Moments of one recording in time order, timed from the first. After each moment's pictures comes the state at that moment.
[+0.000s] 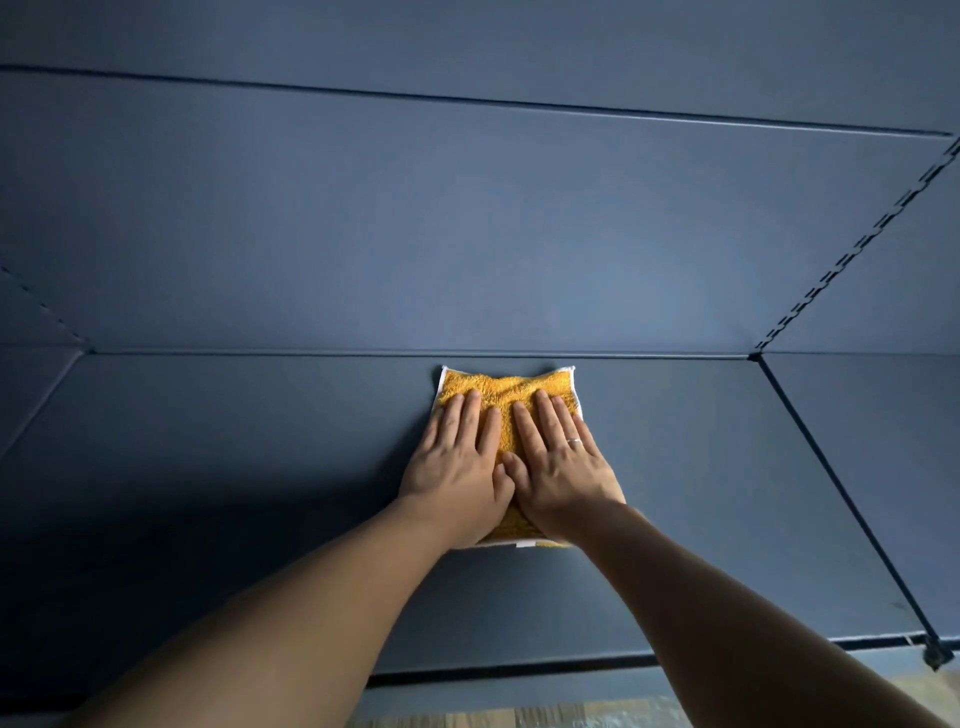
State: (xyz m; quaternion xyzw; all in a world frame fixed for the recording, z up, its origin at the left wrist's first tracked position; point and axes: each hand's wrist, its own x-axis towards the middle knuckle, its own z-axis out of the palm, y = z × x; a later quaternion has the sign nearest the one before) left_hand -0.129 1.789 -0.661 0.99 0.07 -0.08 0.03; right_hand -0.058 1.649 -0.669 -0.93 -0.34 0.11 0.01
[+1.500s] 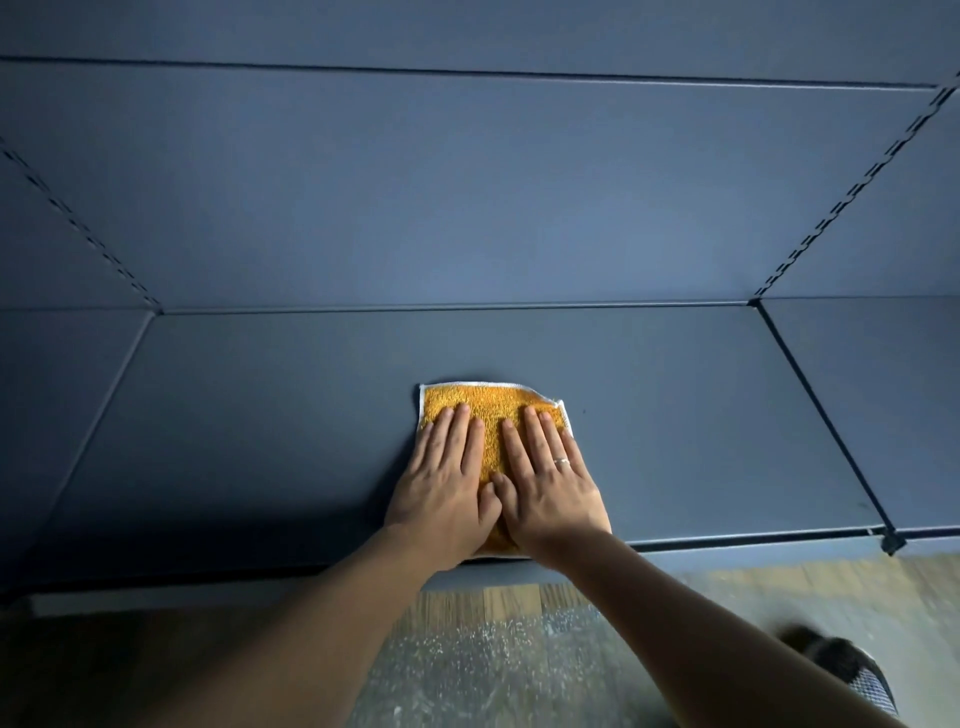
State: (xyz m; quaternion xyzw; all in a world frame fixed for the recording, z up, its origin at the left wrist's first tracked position) left_hand -0.242 1.788 -0.657 0.99 0.07 -0.07 0.05; right_hand -0.175 1.642 -0.667 -0.93 -0.35 0.10 0.04
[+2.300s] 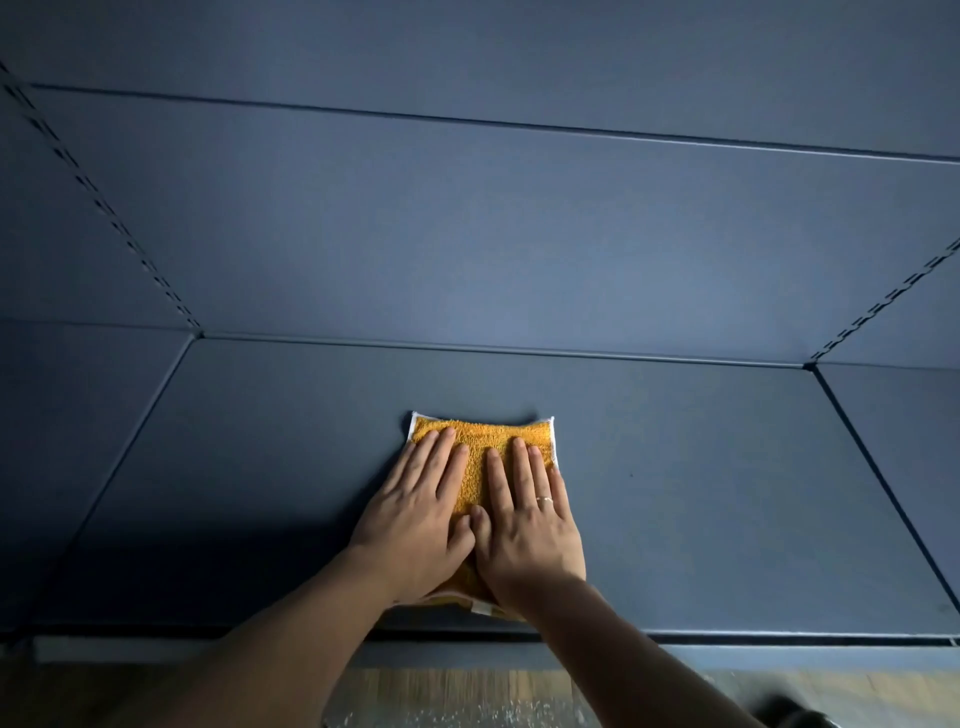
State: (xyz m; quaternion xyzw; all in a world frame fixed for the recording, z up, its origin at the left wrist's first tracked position) left_hand -0.245 1.866 -0.663 0.99 0.07 -0.05 0.06; right_hand -0.181 1.718 -0.685 -0.94 -0.33 0.06 0.07
